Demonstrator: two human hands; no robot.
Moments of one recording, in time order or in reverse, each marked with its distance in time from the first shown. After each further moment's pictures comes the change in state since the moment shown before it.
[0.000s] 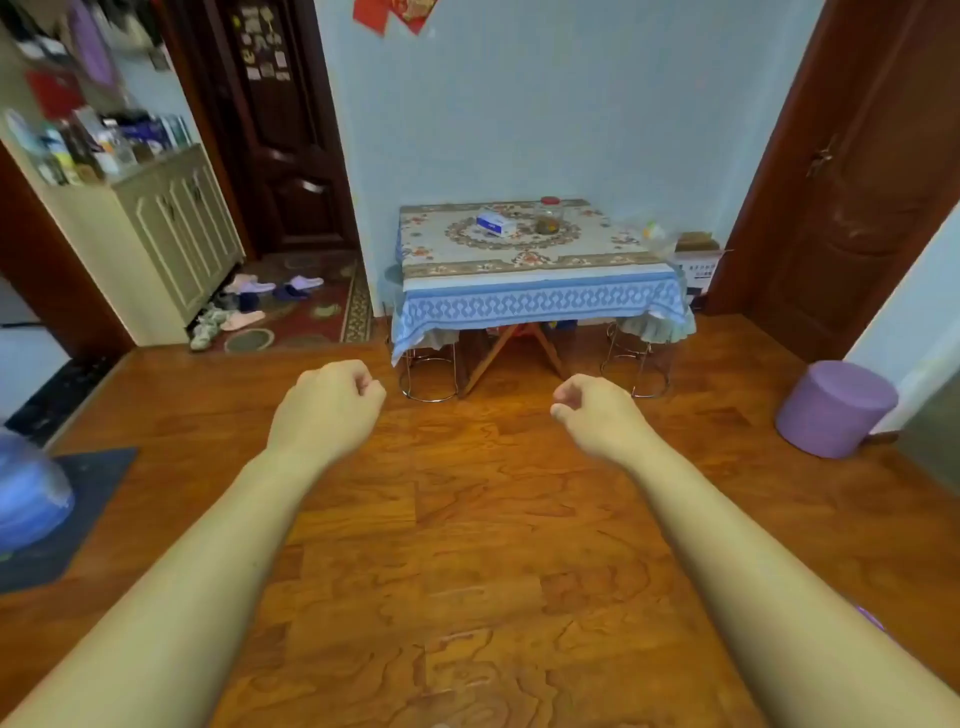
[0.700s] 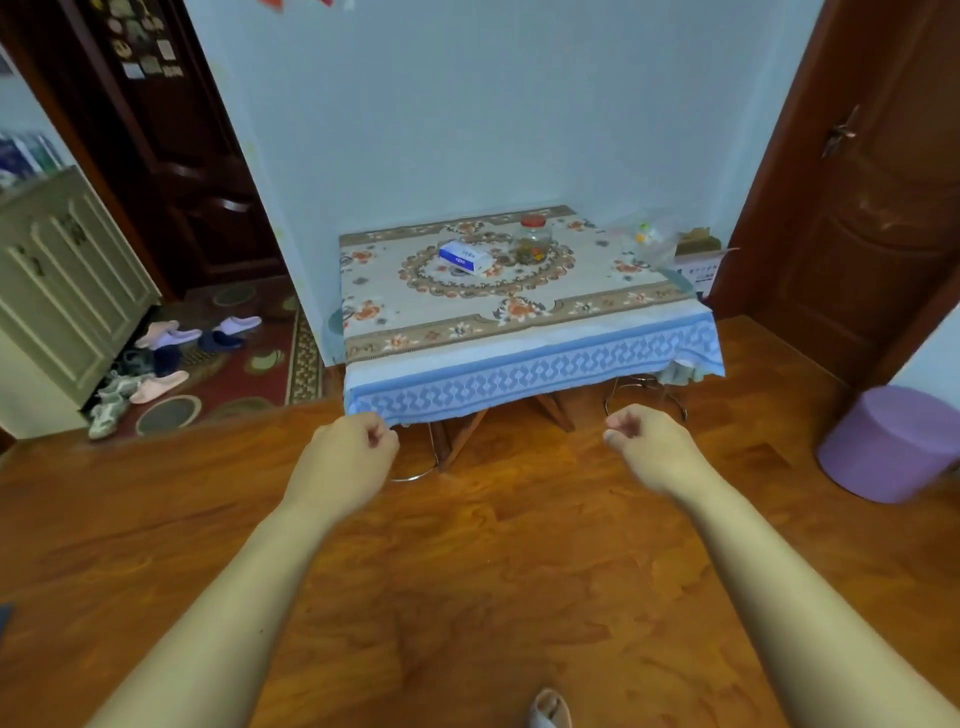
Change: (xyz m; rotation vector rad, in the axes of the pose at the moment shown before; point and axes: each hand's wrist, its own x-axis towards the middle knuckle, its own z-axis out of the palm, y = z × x) left_hand 0.447 -0.004 0.181 -0.153 -0.253 -0.043; right_hand 0.443 0.062 0.016 0.152 0.047 0.248
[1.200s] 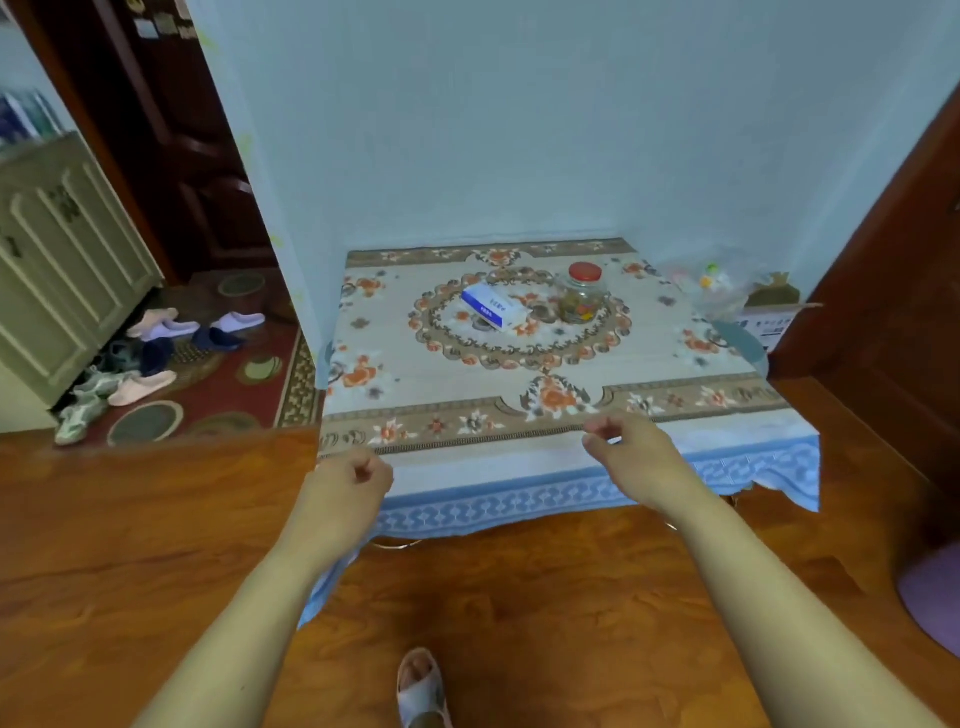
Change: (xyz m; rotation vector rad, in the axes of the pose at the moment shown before) left_hand 0.313 -0.003 0.045 -0.308 -0.039 -0.190; right_hand 0.352 -0.096 0.026 0.081 -0.181 -0.096
